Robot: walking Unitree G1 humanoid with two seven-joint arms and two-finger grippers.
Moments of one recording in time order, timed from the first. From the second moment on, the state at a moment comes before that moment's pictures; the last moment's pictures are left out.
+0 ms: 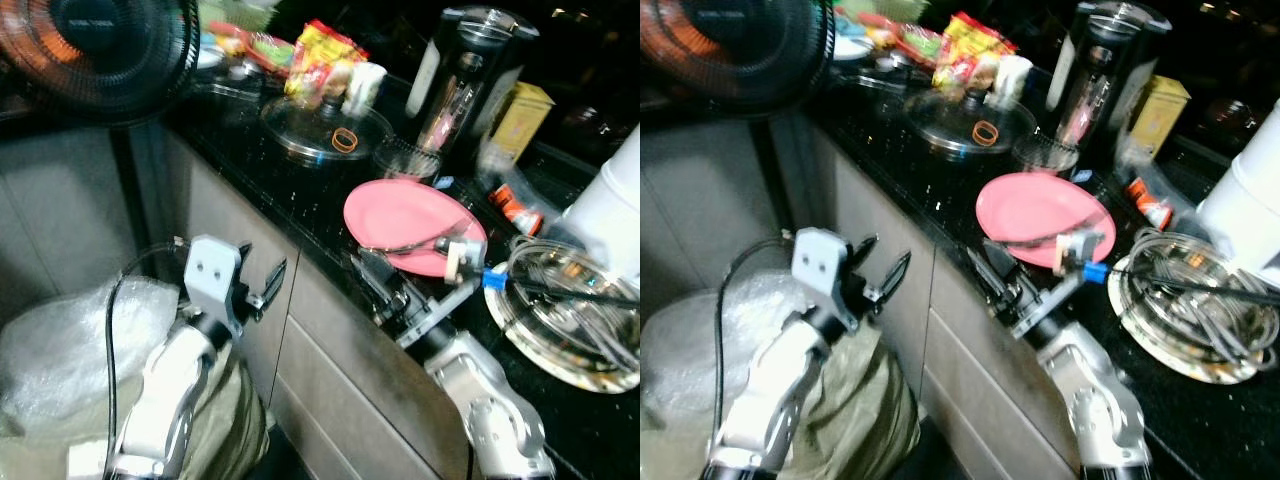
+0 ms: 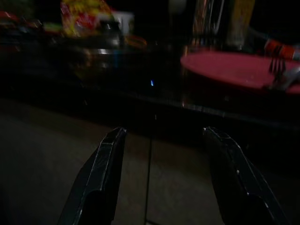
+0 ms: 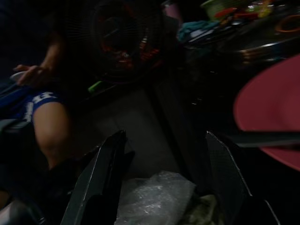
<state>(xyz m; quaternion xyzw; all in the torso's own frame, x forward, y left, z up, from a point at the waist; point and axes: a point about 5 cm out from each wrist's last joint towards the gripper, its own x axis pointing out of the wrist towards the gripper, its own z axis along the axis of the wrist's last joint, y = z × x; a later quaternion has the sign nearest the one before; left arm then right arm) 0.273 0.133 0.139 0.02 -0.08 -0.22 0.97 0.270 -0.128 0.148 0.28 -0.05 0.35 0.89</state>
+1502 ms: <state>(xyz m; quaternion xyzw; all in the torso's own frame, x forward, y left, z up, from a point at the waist) 0.266 0.118 0.120 0.03 -0.04 -0.24 0.97 0.293 -0.082 0.218 -0.32 -0.17 0.34 0.87</state>
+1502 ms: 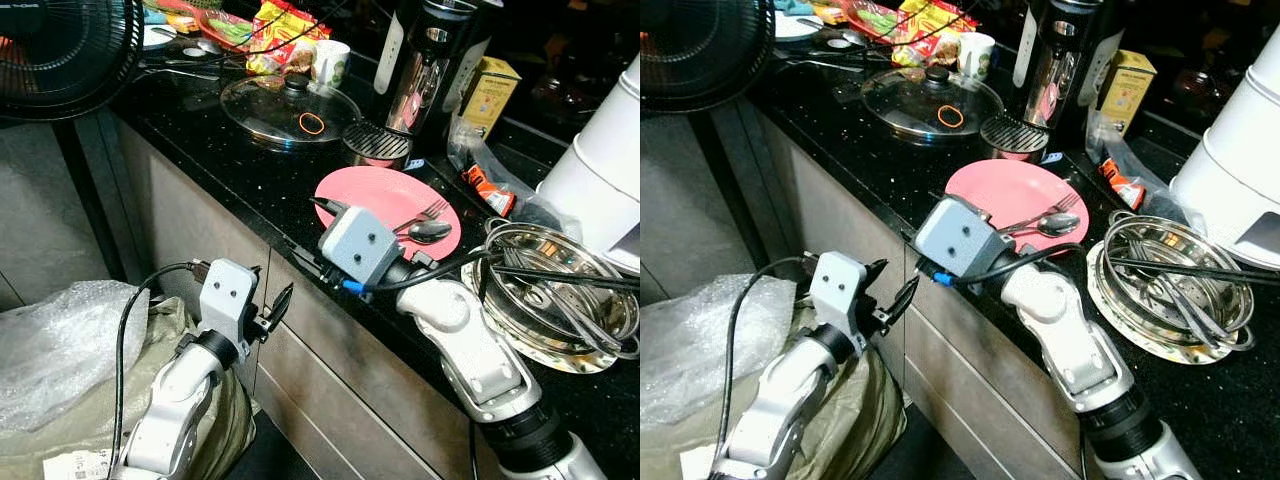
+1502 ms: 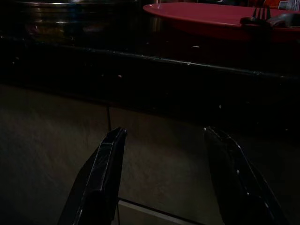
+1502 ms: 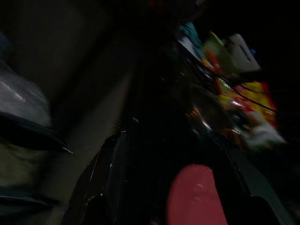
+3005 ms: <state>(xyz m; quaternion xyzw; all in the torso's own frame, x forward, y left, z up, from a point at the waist) 0.269 0.115 0.117 0.03 -0.03 -0.25 0.97 0.303 -0.115 0.198 -0.50 -0.09 0.28 0.82</state>
